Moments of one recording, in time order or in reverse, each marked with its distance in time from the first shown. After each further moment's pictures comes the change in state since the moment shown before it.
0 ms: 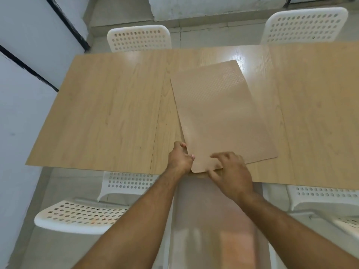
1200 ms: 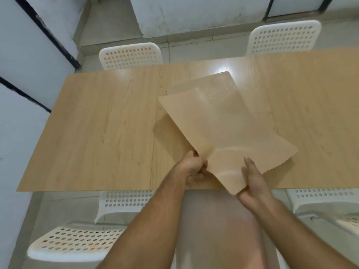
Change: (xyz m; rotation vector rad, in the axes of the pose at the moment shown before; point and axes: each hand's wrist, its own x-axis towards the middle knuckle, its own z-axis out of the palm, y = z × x) left_hand 0.010 0.038 0.009 -0.348 -0.406 -0.192; right_hand 0.000 0.006 -0.025 1.784 0.113 0.889
